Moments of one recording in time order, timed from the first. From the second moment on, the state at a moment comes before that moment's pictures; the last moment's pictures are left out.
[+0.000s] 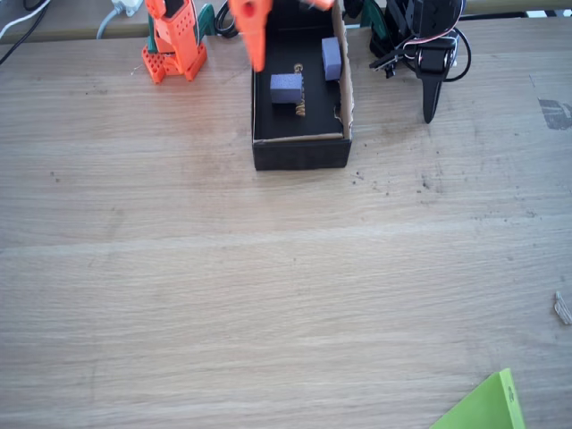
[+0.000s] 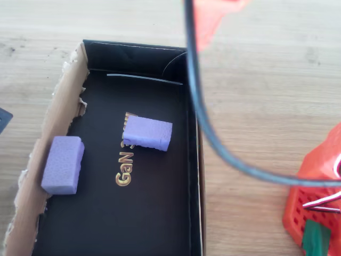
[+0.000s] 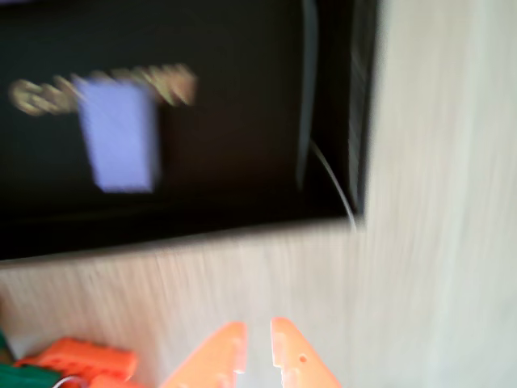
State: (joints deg) arm 41.0 97.0 77.3 109.1 120.3
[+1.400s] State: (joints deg) arm 79.6 160.8 162.9 36.7 32.5
